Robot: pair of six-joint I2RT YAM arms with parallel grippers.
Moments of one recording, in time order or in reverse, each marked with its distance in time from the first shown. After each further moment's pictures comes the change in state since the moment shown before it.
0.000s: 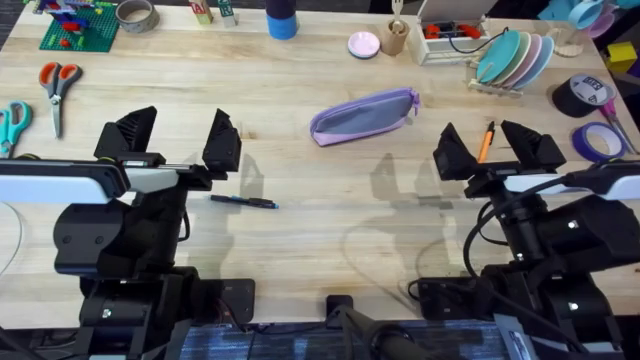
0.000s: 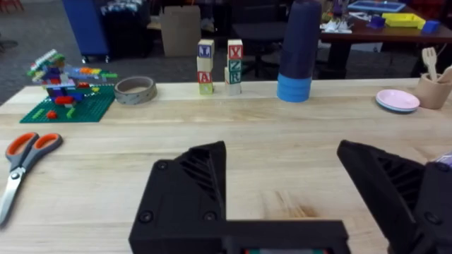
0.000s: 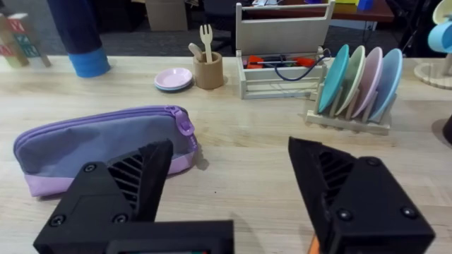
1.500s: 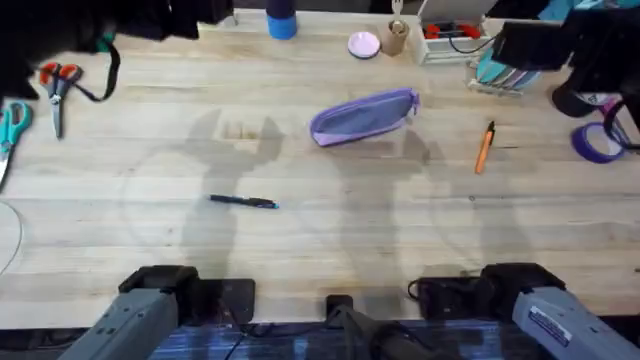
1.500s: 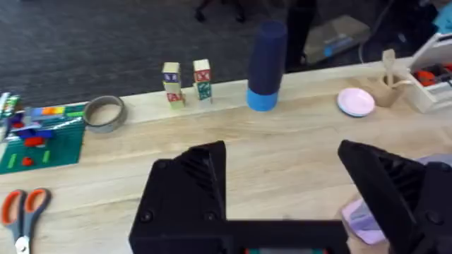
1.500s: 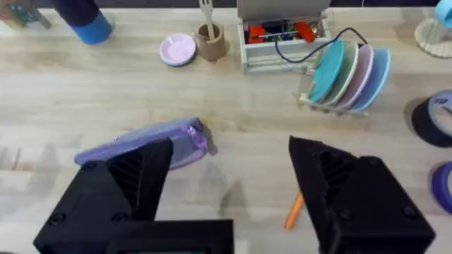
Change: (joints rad) left arm -0.001 0.973 1.060 -0.451 0.157 0.062; right arm 0.000 0.887 1.117 -0.709 0.000 0.012
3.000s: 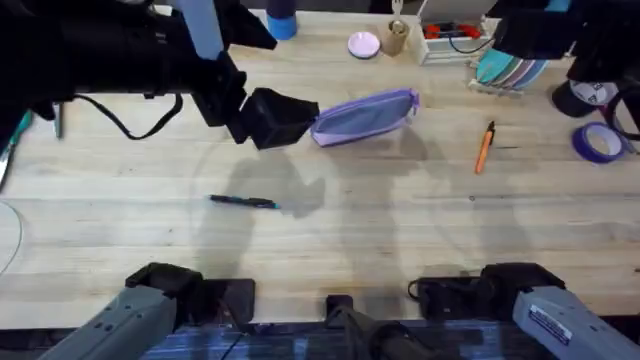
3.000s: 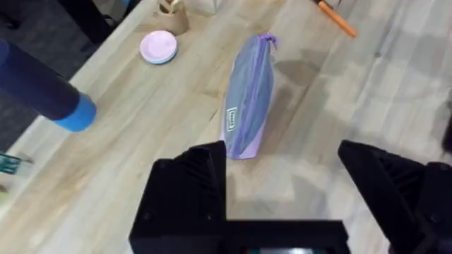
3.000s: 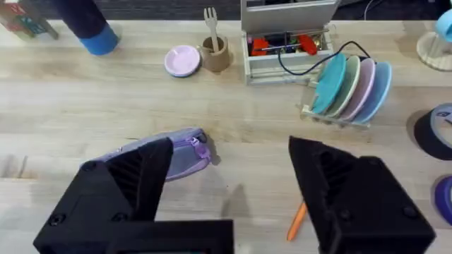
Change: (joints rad) left arm -0.211 0.046 0.056 -0.358 0.437 0.516; right arm 0.000 0.022 0.019 0.028 -0.015 0.000
